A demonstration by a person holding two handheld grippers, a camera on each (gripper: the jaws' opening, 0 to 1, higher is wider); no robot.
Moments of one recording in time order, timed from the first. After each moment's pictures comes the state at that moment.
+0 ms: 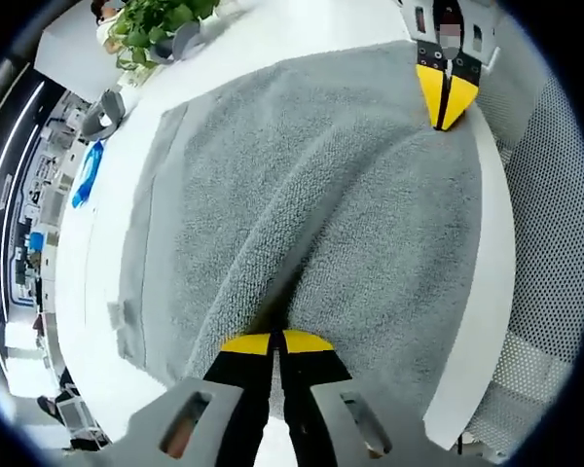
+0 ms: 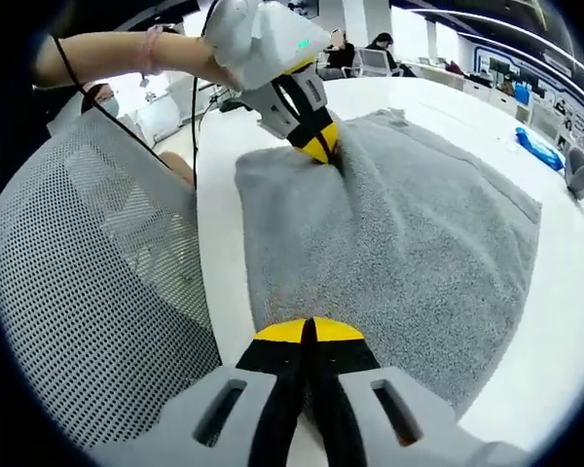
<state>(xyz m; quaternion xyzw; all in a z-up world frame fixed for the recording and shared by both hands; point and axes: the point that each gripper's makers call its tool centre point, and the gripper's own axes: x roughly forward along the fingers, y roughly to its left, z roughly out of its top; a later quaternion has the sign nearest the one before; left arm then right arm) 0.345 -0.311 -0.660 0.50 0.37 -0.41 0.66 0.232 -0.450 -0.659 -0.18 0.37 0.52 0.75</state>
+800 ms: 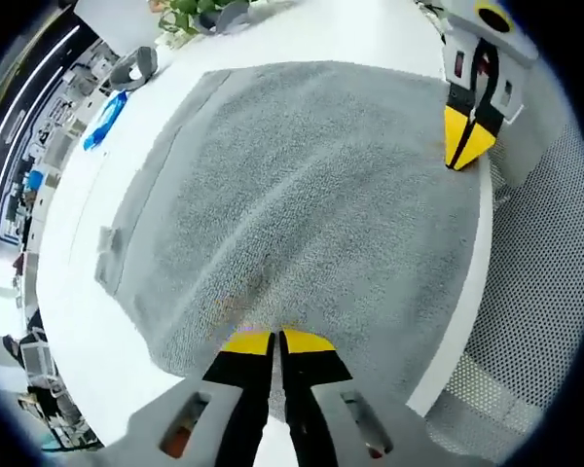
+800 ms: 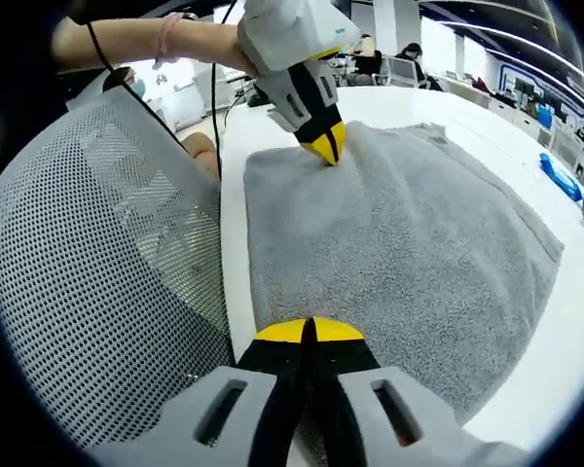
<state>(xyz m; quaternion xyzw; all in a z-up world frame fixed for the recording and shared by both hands) 0.307 -0.281 -0.649 0.42 0.45 -0.37 0.70 0.218 -0.430 -0.659 -0.20 0.34 0.56 0.73</state>
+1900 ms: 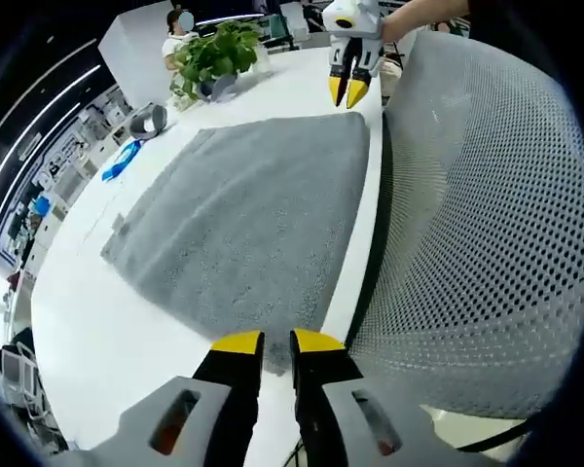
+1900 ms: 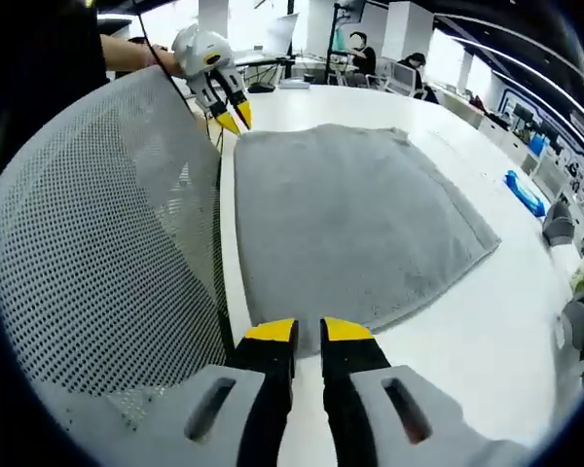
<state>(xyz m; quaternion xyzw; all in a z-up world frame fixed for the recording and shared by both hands) 0.211 -0.245 -0.636 0.36 0.33 -0.46 0.74 0.210 -0.535 -0.627 -0.29 0.32 0.53 0.72</state>
